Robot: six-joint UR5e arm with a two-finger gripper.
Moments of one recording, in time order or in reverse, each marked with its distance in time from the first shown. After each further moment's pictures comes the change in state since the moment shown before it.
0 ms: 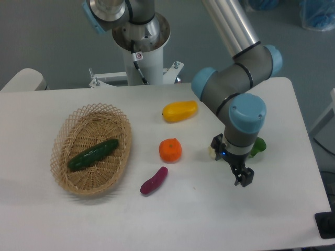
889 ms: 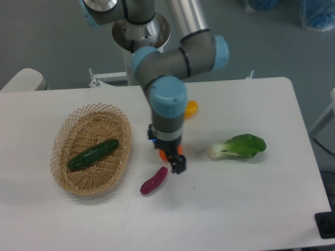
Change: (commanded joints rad) arm -0.284 0.195 -0.208 -0.005 -0.011 -0.397
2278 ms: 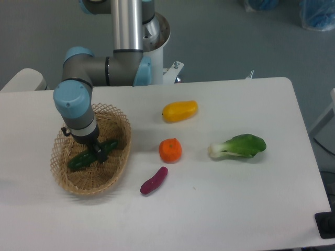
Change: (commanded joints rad) arm -0.287 -0.101 -0.100 0.114 0.018 -0.329
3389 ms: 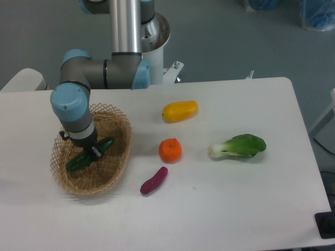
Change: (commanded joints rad) arm 0.029 0.060 0.048 -0.035 -0.006 -0.058
